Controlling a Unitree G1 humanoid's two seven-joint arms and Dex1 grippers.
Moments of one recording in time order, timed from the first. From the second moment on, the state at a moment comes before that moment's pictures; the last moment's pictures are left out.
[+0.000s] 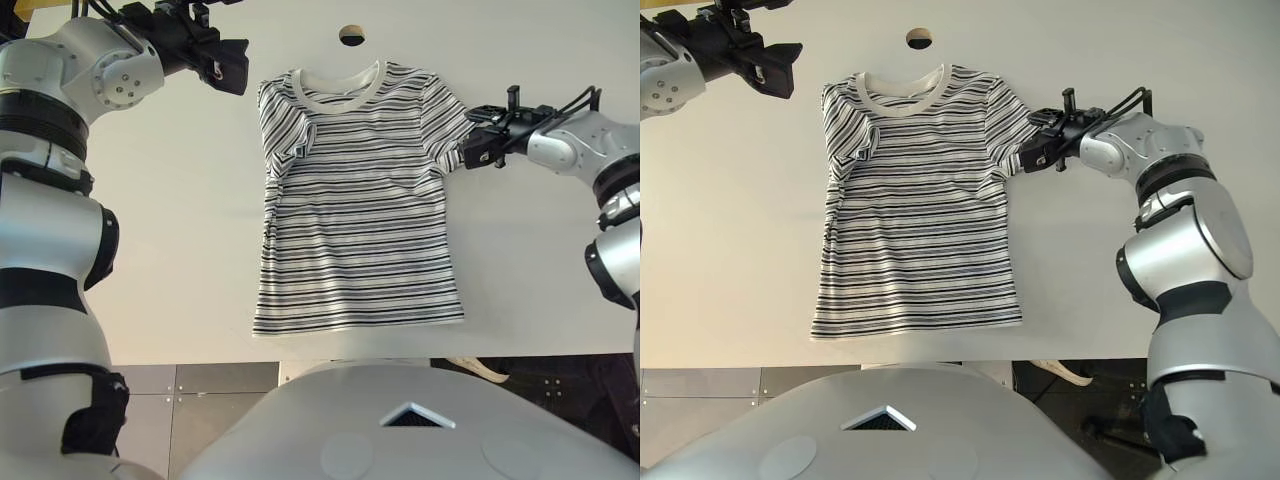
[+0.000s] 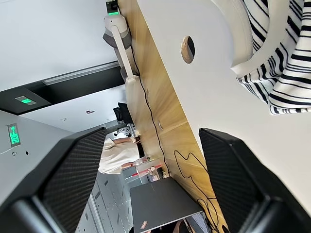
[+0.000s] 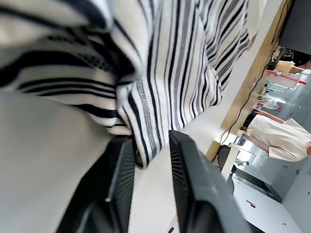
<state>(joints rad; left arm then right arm) -1.05 0.74 -0.66 1.14 0.91 -0.86 0.01 -0.94 -0.55 0.80 1.33 -0.91 -0.72 0.07</state>
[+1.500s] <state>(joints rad) -0.98 0.76 -0.64 1.08 0.87 -0.86 -0.01 -1.09 -0.43 0.90 1.29 -1.05 -0.85 -0.03</state>
